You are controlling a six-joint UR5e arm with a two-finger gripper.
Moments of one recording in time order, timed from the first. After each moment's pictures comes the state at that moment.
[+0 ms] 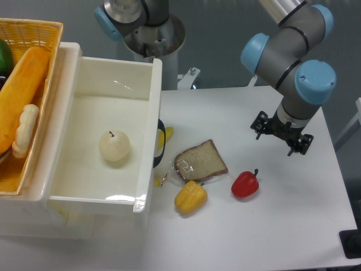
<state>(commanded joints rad) 2.78 -2.01 -1.50 -1.23 1.58 1.31</state>
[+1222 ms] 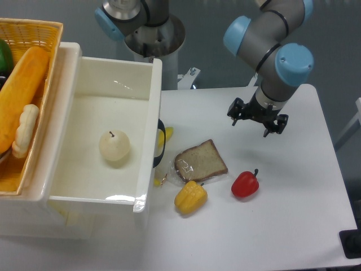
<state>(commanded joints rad) 2.76 -1.84 -1.70 -1.25 1.45 0.99</state>
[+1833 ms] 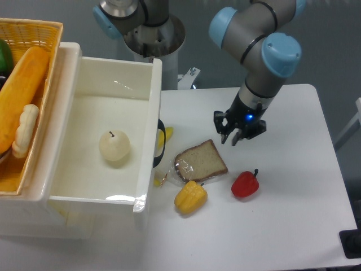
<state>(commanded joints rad) 2.67 -1.82 -1.67 -1.30 1.29 0.73</state>
